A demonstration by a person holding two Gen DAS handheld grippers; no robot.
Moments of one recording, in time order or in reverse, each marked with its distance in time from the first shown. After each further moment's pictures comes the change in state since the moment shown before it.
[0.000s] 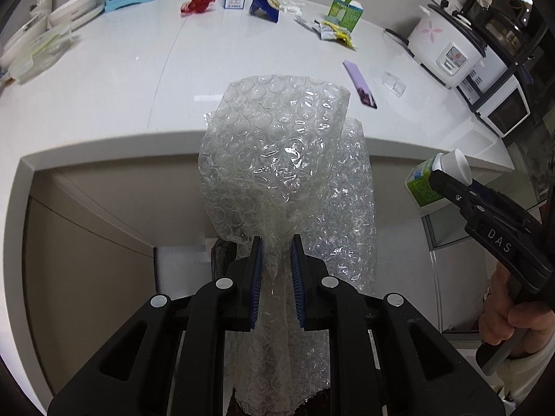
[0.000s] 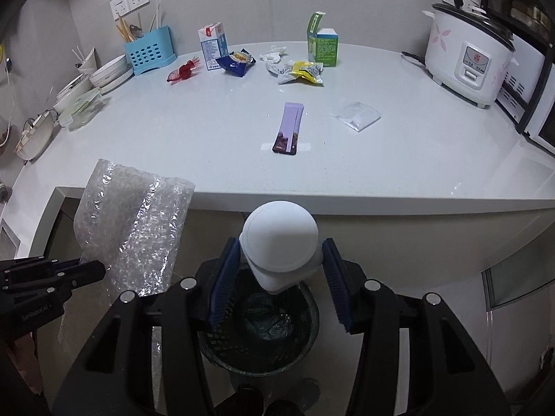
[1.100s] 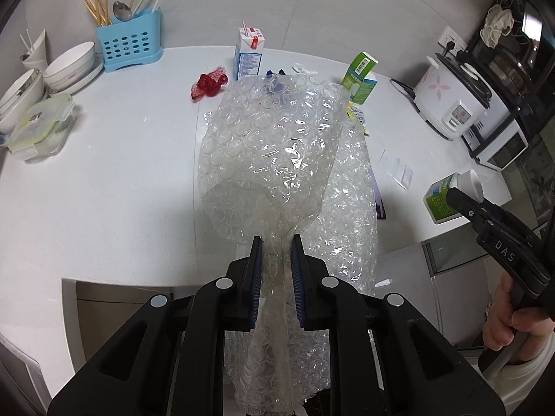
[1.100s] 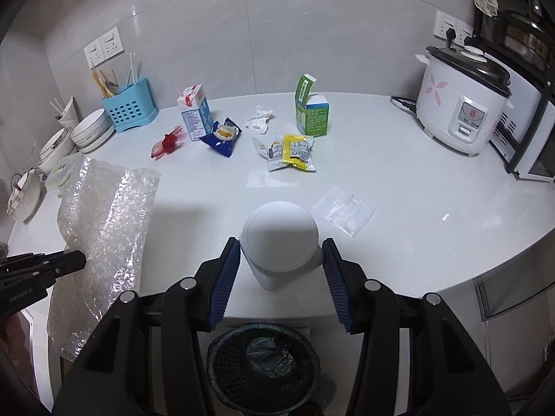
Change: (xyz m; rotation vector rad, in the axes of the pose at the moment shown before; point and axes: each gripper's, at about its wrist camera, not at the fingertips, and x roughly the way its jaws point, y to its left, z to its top) left arm -0.059 0.033 0.137 0.034 -0.095 0.005; right arm -0.021 0.009 0.124 0.070 -0.087 -0.054
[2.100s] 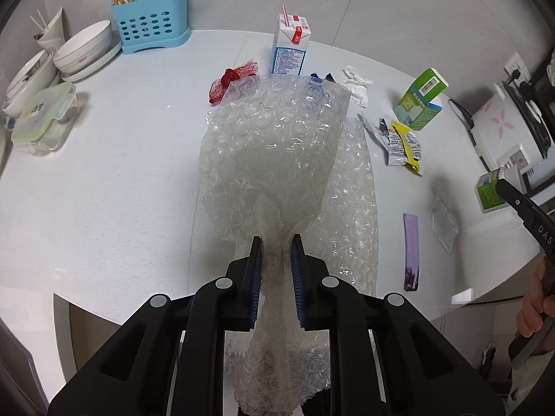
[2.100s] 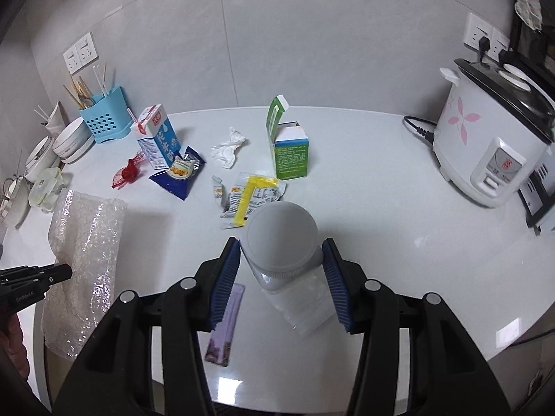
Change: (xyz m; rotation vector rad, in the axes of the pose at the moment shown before) left arm 0.065 0.001 0.076 -0.159 0.063 0.138; right arm 0.085 -0.067 0.102 -0.063 0.035 0.044
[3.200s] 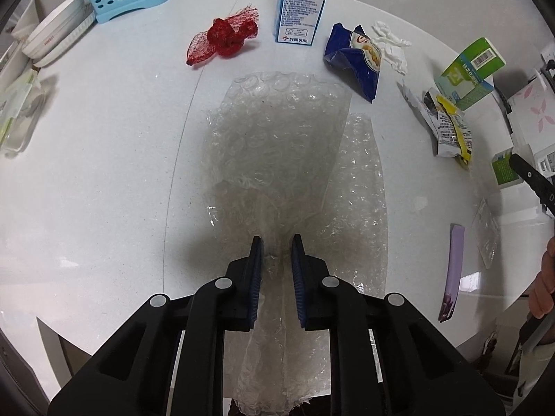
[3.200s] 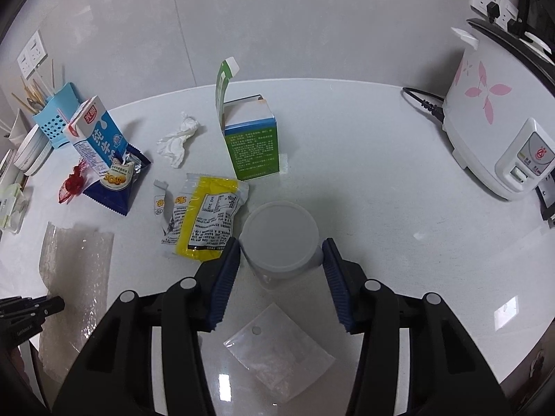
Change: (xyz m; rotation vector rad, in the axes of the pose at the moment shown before) left arm 0.087 -0.009 0.024 -0.016 0.164 0.060; right arm 0.102 -0.030 0.029 0.048 0.087 -0.058
